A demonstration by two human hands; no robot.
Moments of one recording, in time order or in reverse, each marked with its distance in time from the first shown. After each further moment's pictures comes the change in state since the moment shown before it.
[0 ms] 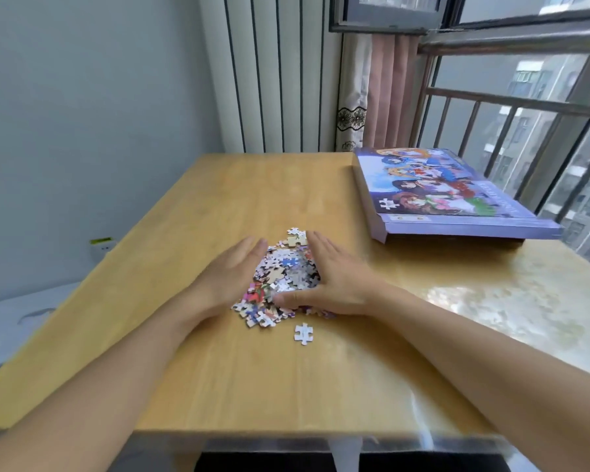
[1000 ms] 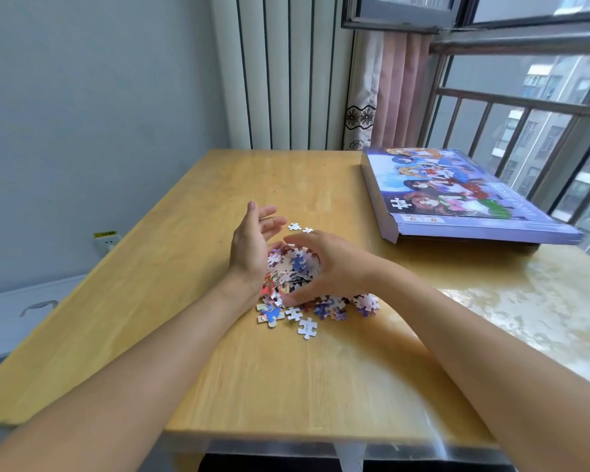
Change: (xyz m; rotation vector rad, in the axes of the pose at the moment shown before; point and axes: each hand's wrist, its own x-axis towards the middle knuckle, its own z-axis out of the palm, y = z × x) left_hand 0.023 0.035 0.025 -0.887 0.346 -0.012; right_hand 0.023 -0.009 -0.016 0.099 -0.023 -0.194
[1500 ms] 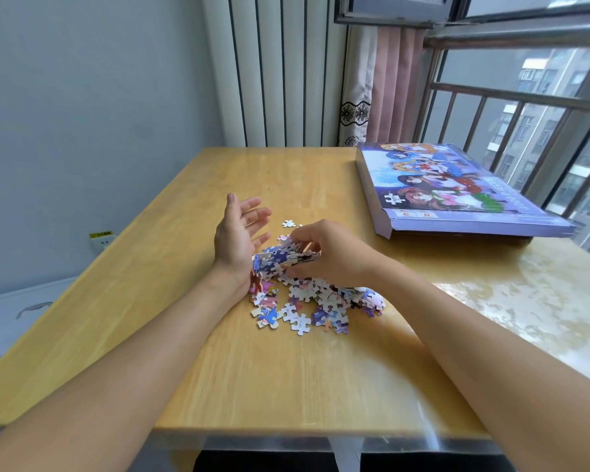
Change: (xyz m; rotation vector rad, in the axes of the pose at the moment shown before) left_hand 0.003 0.006 -0.005 -0.062 0.079 0.005; right_hand 0.003 0.005 0.000 0.067 0.164 -0.104
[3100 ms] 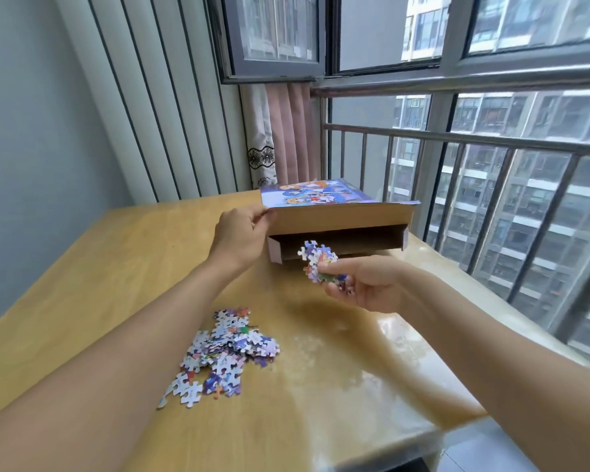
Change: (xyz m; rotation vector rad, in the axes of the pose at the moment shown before) left_hand 0.027 0.020 0.160 0.750 -0.392 0.666; right_hand -0.119 0.073 -0.118 1.337 0.236 0.844
